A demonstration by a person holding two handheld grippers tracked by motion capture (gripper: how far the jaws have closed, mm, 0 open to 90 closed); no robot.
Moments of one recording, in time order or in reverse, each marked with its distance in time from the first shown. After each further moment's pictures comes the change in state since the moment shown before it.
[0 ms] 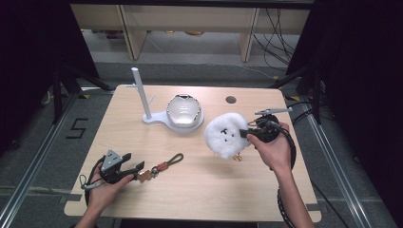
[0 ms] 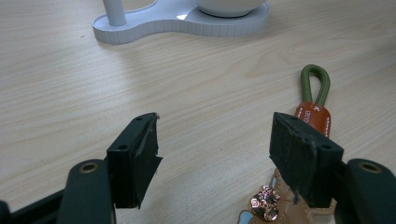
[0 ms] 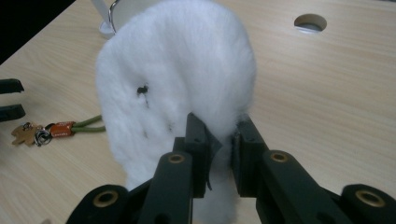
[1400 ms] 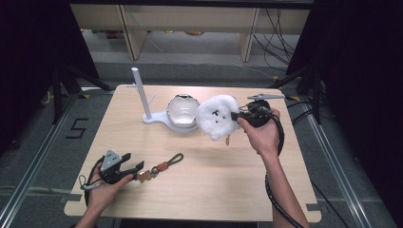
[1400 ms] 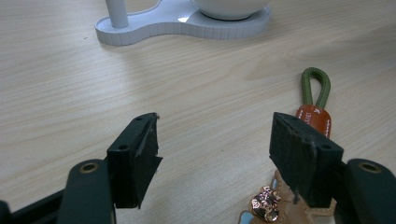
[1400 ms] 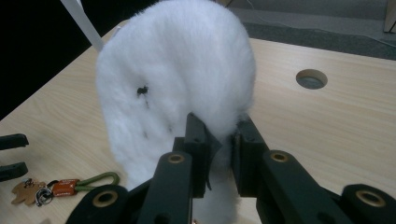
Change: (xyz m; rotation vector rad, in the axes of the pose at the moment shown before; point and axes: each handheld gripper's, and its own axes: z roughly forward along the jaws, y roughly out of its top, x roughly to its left) left arm 0.000 -0.001 -0.001 -0.015 0.002 -0.008; right arm 0.011 0.038 0.018 -0.130 0.003 0.019
